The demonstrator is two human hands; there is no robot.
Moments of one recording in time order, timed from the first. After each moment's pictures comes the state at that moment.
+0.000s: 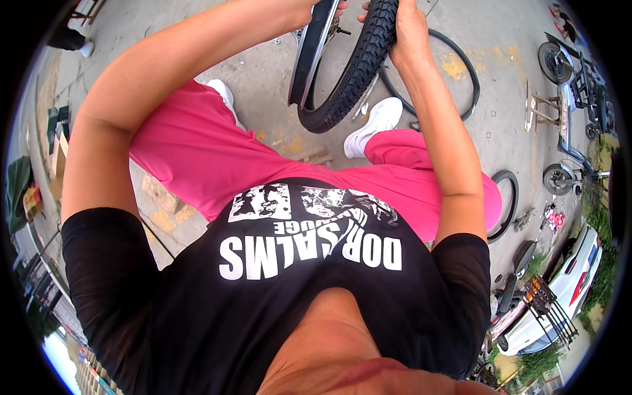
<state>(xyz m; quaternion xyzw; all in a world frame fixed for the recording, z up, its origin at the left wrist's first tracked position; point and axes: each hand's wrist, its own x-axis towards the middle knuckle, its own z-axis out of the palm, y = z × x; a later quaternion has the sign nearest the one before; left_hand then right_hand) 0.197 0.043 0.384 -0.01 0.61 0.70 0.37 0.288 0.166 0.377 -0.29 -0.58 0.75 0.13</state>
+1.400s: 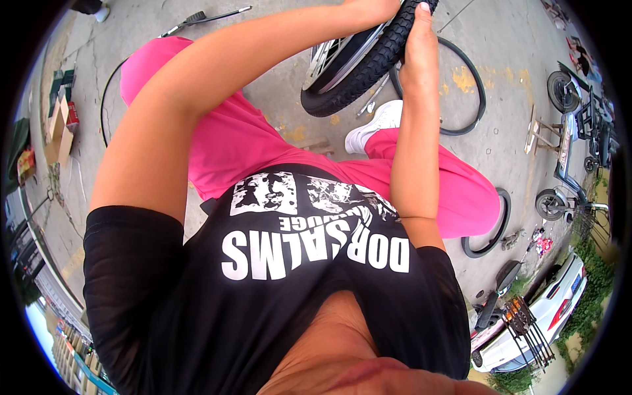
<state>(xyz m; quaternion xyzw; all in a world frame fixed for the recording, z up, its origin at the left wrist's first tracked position) 0.208 0.089 0.304 0.22 0.82 0.53 0.04 0.314 0.141 0.347 -0.26 -0.65 0.70 0.16</state>
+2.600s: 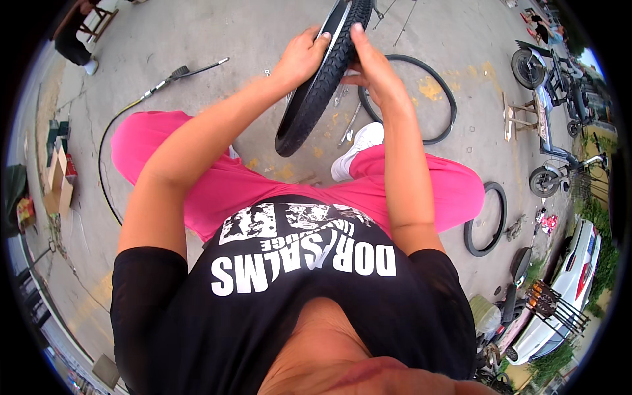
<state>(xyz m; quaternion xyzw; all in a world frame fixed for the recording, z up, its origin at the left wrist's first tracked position) 0.236 0.051 0.315 0.26 0.77 0.58 0.10 0.325 0.174 0.373 -0.20 -0.71 0.68 -0.03</state>
